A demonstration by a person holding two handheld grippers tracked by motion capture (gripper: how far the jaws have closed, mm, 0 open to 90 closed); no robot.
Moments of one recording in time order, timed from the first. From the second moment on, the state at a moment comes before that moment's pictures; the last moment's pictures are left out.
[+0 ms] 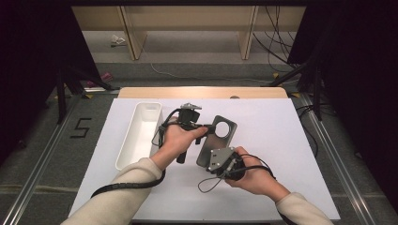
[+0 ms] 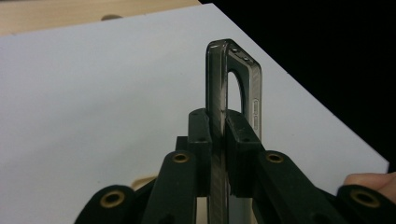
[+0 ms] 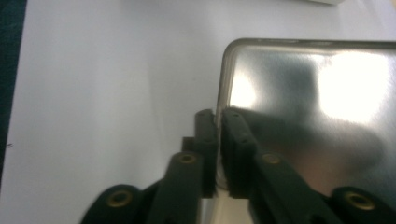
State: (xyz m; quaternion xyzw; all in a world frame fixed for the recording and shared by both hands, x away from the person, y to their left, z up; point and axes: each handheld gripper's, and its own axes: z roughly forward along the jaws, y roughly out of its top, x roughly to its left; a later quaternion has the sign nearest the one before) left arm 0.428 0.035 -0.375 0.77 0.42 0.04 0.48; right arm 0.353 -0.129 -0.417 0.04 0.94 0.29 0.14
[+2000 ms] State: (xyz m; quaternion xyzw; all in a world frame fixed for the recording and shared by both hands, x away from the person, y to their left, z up) left arm 0.398 0.150 -0.373 0.67 0.38 0.22 0.60; right arm 0.390 -0.217 -0.429 0.33 0.81 0.46 0.17
